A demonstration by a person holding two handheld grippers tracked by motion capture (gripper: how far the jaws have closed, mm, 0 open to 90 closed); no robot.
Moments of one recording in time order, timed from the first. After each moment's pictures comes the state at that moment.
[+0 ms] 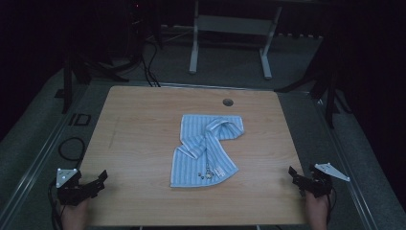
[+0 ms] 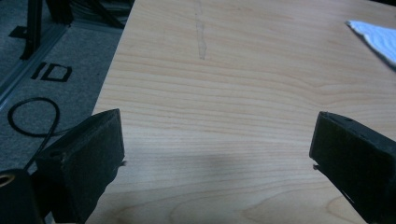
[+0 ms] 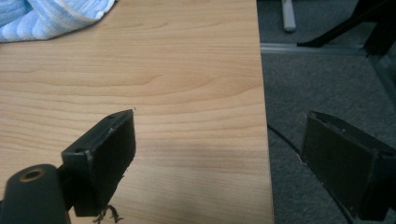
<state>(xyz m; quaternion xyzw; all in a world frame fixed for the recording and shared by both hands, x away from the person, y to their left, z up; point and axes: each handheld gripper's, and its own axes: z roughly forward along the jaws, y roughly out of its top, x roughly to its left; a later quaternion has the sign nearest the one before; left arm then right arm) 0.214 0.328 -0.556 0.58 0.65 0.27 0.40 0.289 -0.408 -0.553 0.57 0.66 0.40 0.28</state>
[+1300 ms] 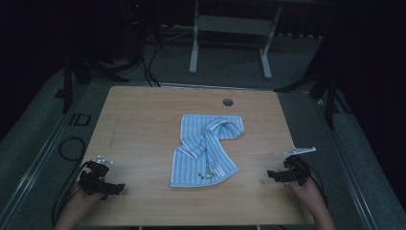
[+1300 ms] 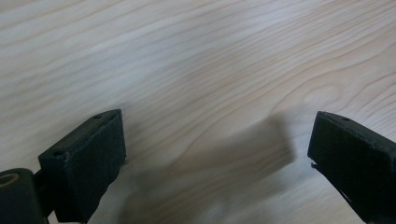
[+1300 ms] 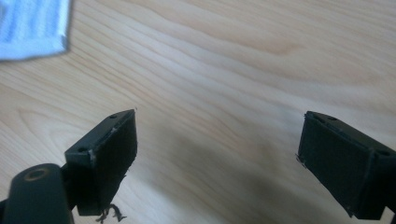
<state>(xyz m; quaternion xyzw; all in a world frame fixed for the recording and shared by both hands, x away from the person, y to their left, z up) 0.263 0.279 -0.538 0.81 0.55 0.10 0.19 0.331 -0.342 -0.522 0.48 0.82 0.28 0.11</state>
